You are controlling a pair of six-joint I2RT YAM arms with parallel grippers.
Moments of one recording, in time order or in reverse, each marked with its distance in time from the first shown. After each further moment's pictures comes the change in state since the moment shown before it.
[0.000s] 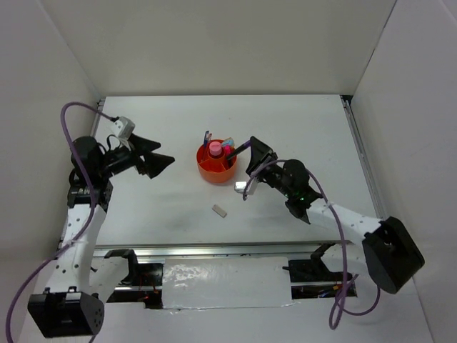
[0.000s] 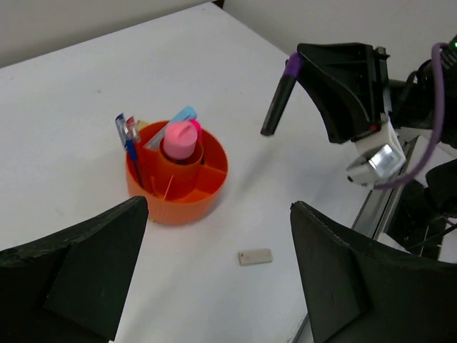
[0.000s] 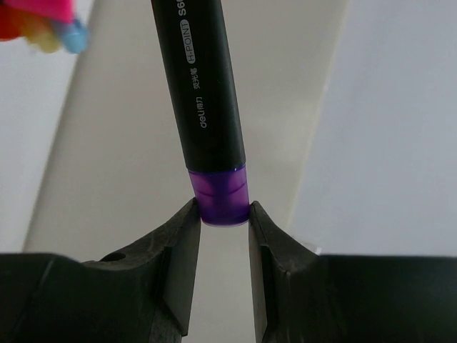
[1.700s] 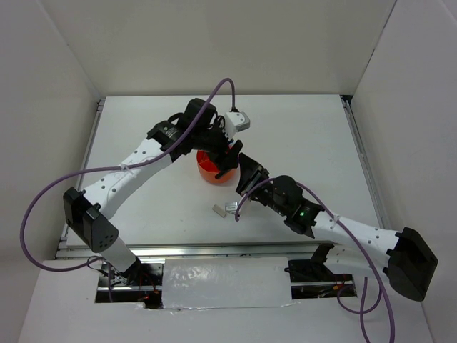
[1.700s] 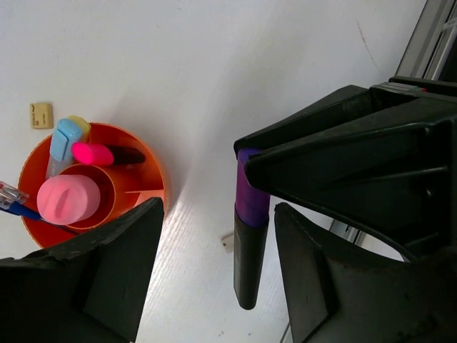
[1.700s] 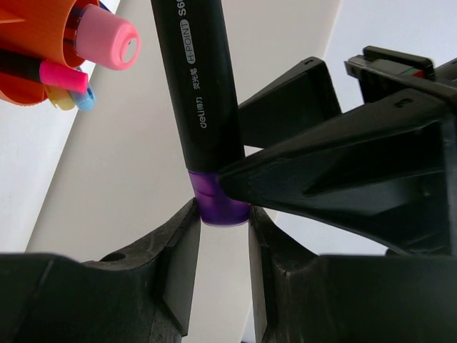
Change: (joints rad) left arm -0.792 0.744 0.842 -0.695 -0.587 0.373; right arm 0.299 -0.204 -0.006 -0.232 0.232 -0.003
